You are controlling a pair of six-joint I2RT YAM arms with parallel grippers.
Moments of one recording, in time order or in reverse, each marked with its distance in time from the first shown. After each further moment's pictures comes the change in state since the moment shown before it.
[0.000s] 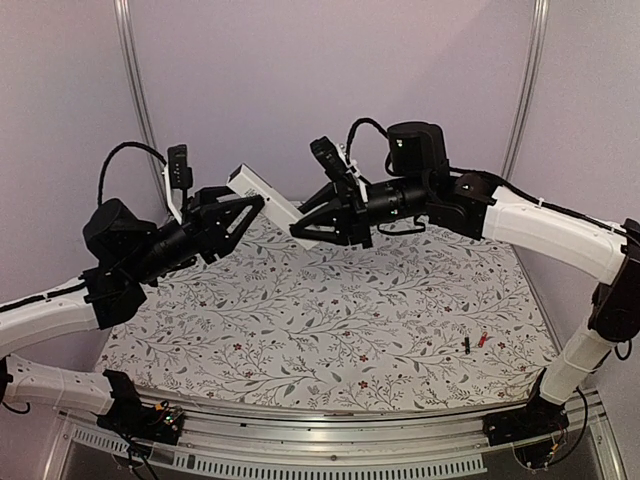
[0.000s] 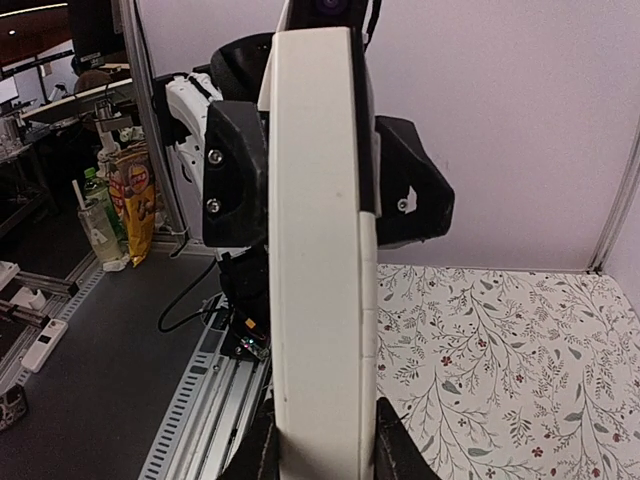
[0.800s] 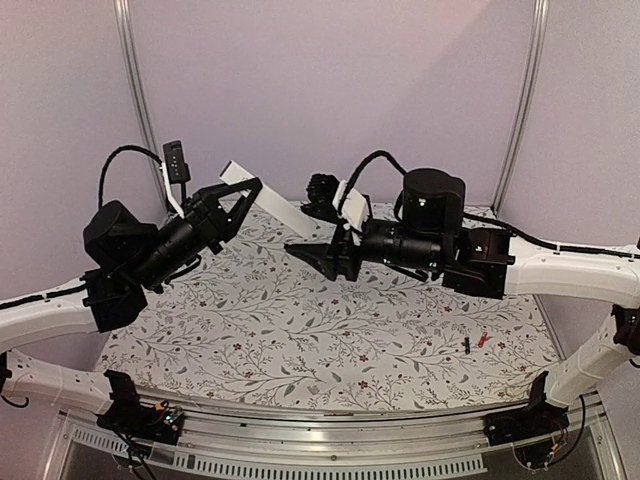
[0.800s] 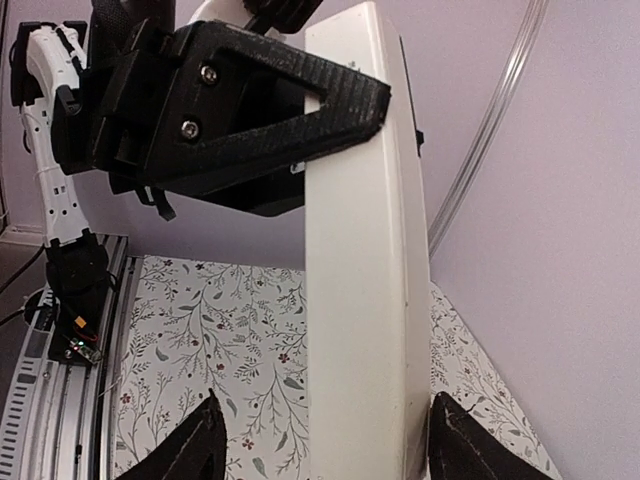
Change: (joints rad) left arm -0.099 0.013 0.026 0.005 -0.228 -0.063; right arm 0.192 -0.168 -0.317 0.279 0.636 -0.158
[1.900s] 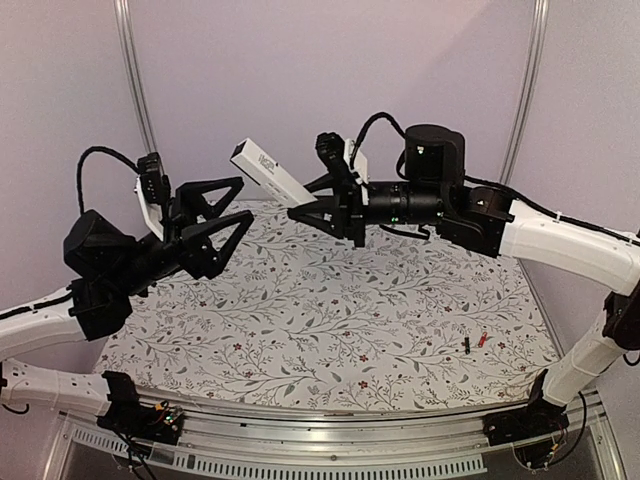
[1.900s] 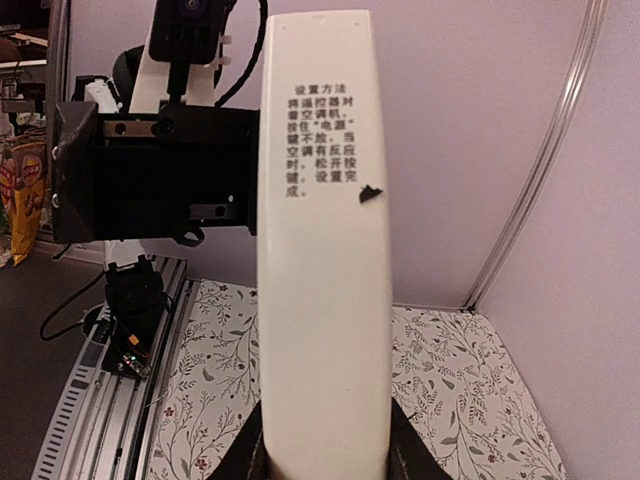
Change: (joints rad) left arm -0.006 -0.111 -0.042 0.011 0.186 0.266; right arm -0.090 0.077 0.203 -0.113 -0.269 0.001
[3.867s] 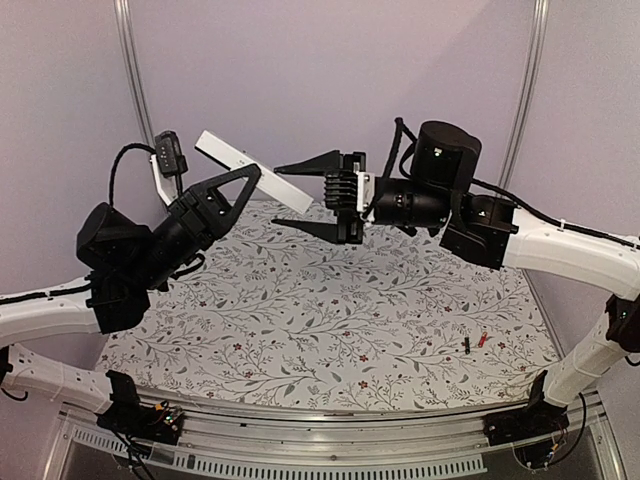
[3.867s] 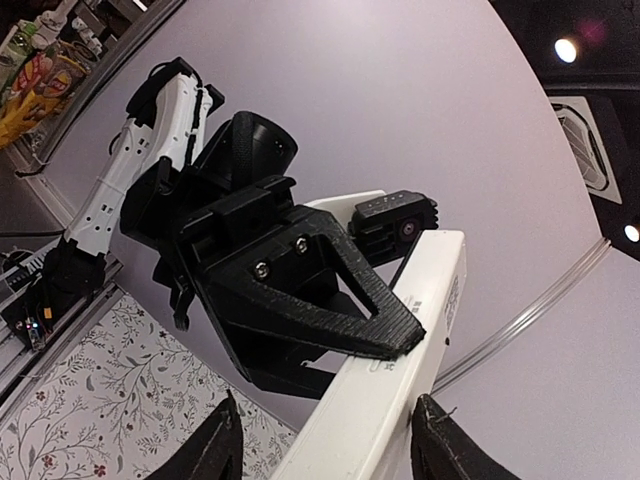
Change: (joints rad) left arm -0.080 0.141 0.070 0.163 -0.157 -0.480; right arm 0.055 -0.025 -0.006 0.208 -0.119 -0.516
